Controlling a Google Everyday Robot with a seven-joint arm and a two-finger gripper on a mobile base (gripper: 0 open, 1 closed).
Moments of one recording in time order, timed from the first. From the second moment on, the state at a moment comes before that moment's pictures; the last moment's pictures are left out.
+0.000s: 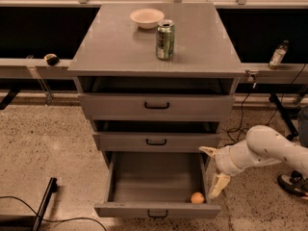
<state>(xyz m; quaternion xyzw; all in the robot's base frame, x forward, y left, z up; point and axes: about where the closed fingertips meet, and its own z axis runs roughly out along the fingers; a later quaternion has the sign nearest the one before) 0.512 -0.199 0.506 -0.70 0.65 0.16 0.26</state>
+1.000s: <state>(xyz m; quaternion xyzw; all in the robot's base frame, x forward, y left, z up) 0.543 -0.223 0.447 -0.80 0.57 0.06 0.17</state>
